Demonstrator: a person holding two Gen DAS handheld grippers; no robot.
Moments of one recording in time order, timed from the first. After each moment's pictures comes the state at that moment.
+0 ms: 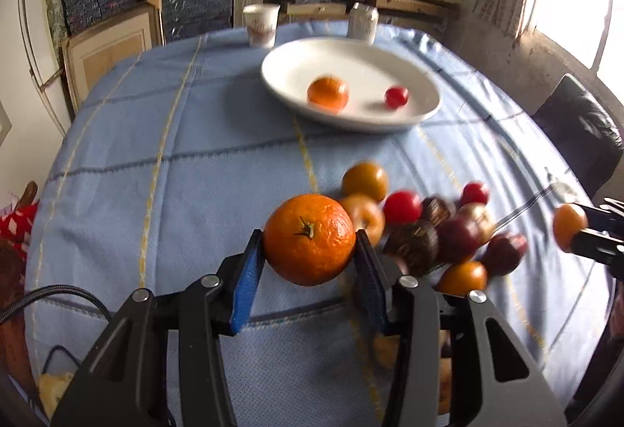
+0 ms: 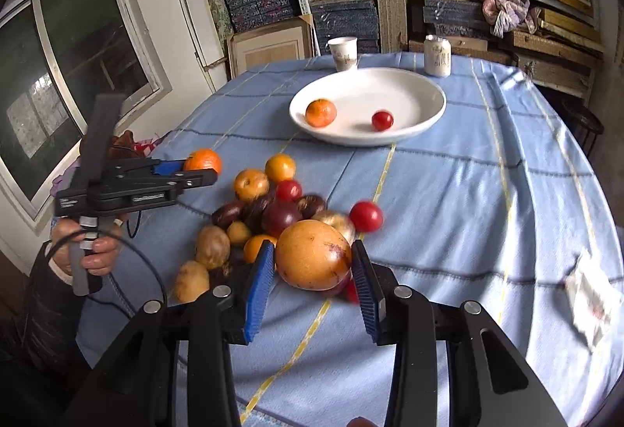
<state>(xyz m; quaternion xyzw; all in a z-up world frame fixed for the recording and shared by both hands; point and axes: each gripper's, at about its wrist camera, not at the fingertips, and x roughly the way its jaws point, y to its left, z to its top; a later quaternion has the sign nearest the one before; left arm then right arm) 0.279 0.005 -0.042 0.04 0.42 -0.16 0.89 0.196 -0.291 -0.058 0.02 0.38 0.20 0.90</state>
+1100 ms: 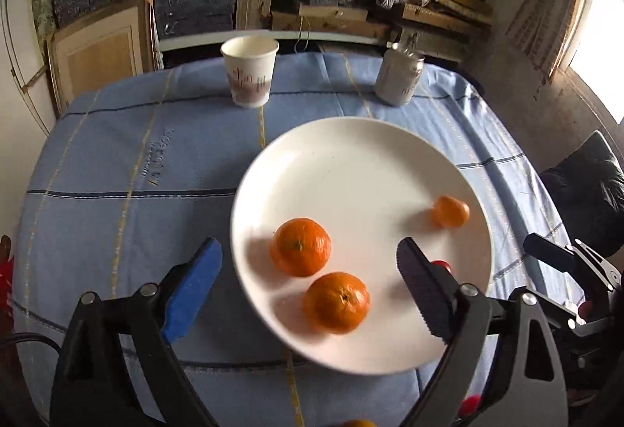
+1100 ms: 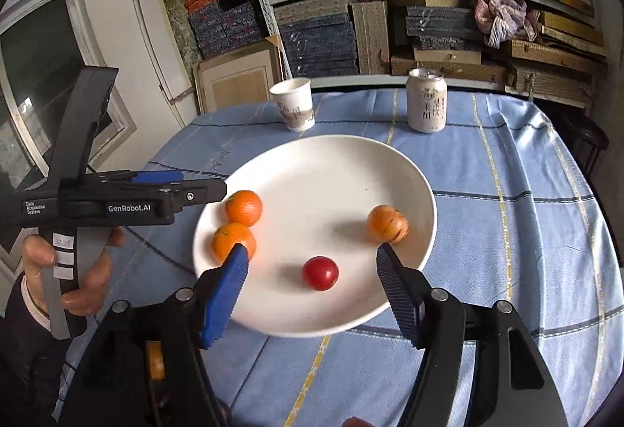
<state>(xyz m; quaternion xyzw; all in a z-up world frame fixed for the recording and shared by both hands) 0.479 -0.054 -0.008 0.00 0.44 -0.14 0.88 0.392 -0.304 -0.049 0.05 0.36 0.18 0.91</state>
